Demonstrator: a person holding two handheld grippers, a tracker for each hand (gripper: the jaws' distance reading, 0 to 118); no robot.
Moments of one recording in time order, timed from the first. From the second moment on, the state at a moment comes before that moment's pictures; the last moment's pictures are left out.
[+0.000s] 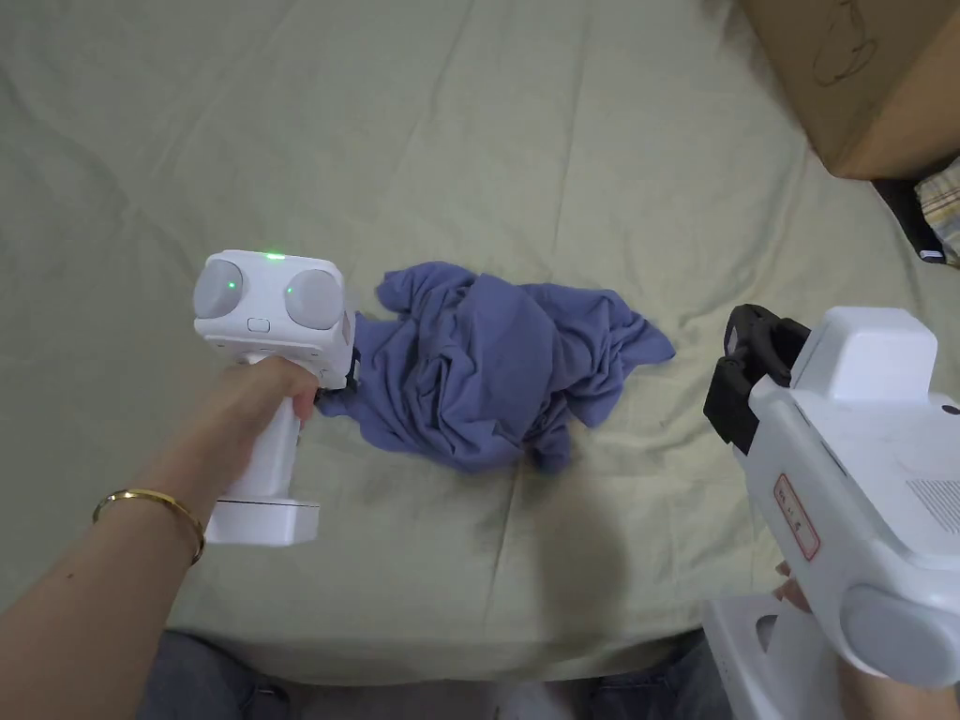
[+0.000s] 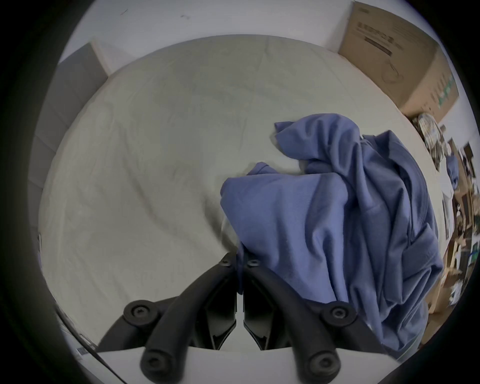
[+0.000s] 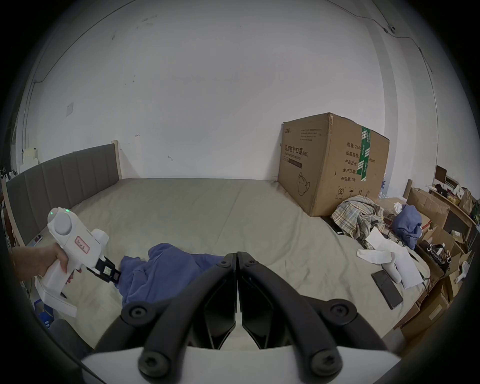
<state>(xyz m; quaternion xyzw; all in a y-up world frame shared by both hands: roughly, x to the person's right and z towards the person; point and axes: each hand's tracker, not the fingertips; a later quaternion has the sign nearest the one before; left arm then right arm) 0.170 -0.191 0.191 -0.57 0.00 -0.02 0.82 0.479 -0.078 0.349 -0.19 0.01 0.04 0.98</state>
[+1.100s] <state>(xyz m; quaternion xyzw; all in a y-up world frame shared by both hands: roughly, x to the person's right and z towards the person) 0.116 -0.133 0.241 -0.47 -0.01 0.17 0.86 0.497 -0.198 0.102 -0.56 -0.02 -0.05 0.82</state>
